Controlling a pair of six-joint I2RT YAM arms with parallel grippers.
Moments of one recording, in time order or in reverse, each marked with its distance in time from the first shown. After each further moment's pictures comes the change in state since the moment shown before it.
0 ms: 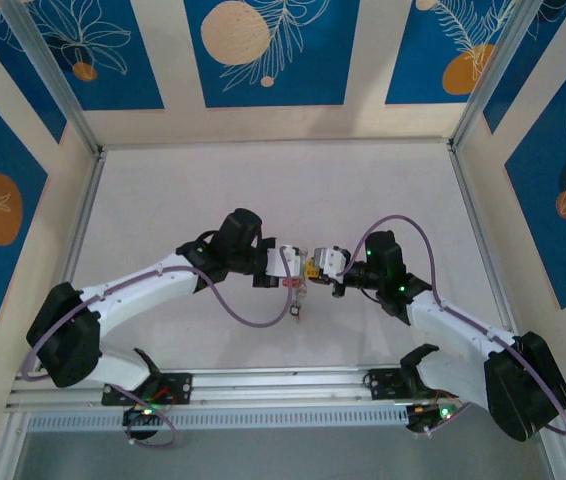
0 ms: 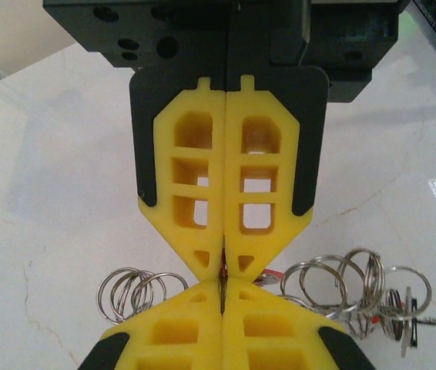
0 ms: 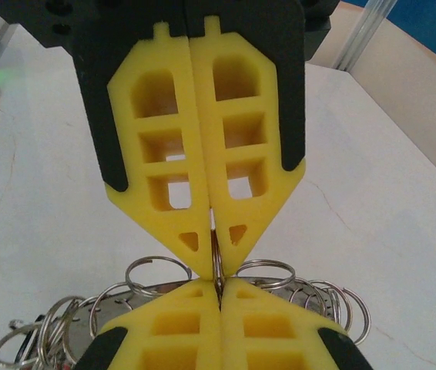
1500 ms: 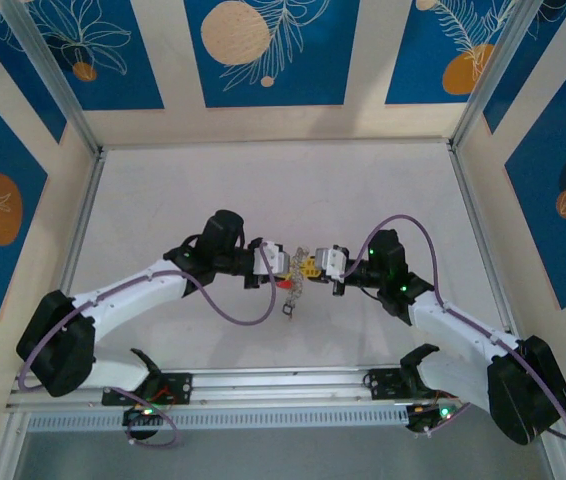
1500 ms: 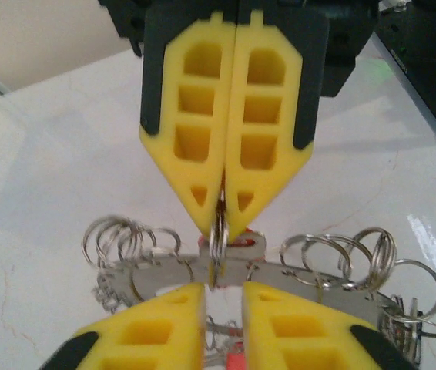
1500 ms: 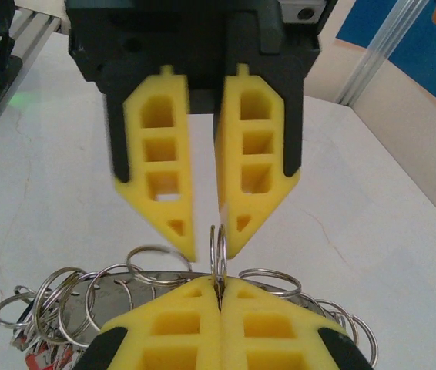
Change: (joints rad) left arm 0.087 -0.060 -0.118 0.121 0.172 -0.072; right arm 0.000 -0.020 0.011 0.026 -0.060 -0.004
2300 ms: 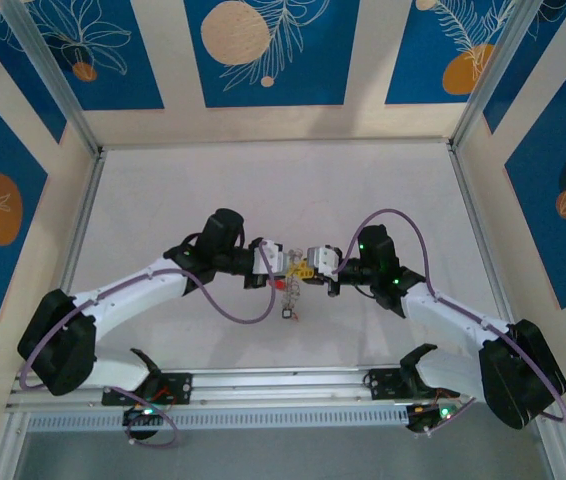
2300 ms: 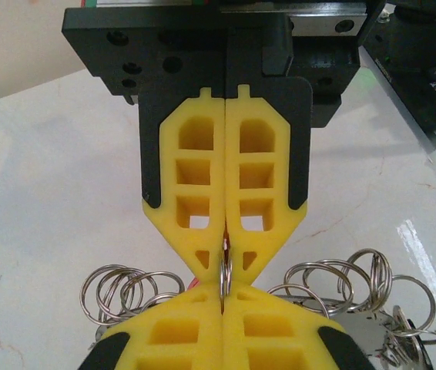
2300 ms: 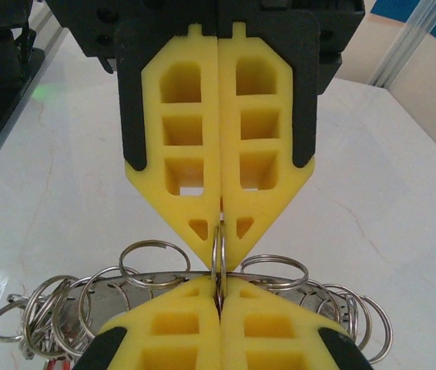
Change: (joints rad) left arm -0.005 0.002 0.010 -0.005 0.034 0.000; right arm 0.029 0.087 0.050 -0.051 -0.011 -0.011
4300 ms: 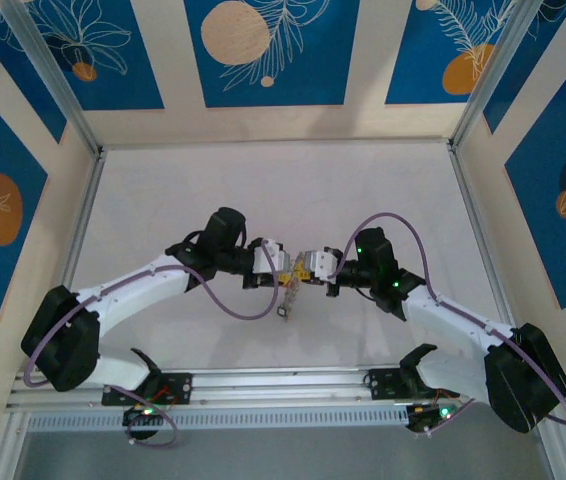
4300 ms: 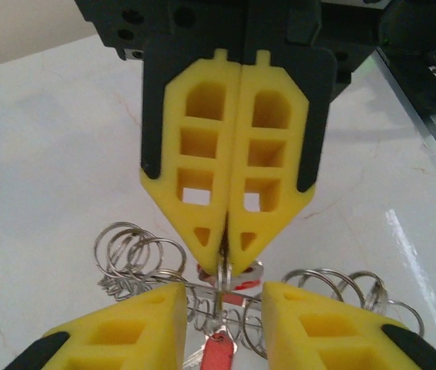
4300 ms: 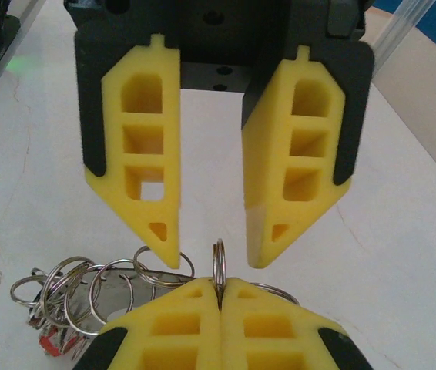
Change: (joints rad) left arm 0.013 0.030 0.024 -0.076 0.000 0.013; right arm 0.043 -0.026 0.001 -0.038 0.100 -0.050
